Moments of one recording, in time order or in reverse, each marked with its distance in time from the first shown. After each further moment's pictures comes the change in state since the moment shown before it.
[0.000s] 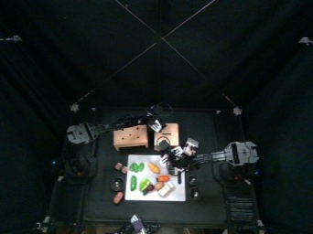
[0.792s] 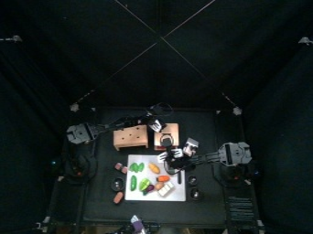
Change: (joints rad) left arm -0.002 0.000 0.000 0.000 0.000 -0.002; right arm 0.003 0.078 -0.043 -0.066 0.077 0.368
